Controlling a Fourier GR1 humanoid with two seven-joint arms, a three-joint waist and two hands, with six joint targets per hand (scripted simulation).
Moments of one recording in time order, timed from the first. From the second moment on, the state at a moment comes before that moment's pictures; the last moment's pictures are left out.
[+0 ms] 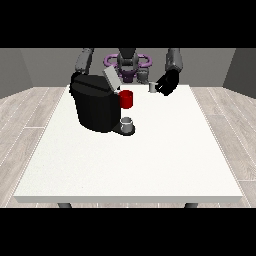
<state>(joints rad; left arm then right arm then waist) -0.64 0.27 0.00 -0.80 -0.63 -0.18 -0.20 -0.22 -0.07 -0.13 -1.06 -0.06 -0.04 -0.28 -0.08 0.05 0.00</state>
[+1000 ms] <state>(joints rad) -0.86 0.23 0.10 -0.87 -0.55 -0.29 0.00 -0.23 -0.10 -0.12 -1.09 -0.07 0.01 -0.28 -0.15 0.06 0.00</state>
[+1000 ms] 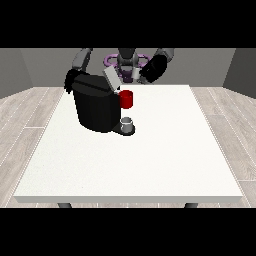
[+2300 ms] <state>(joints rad) -1.15 0.40 0.23 -0.72 -0.50 -0.24 0.01 -0.39 -0.14 -0.11 -1.08 -0.09 0.13 -0.37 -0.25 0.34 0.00</state>
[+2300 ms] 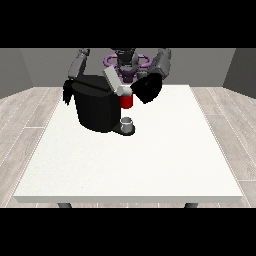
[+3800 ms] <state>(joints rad) -0.83 0.13 0.24 -0.80 -0.32 -0.26 -0.22 -0.24 -0.20 -0.24 -0.82 -0.15 0.19 -0.49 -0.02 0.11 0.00</state>
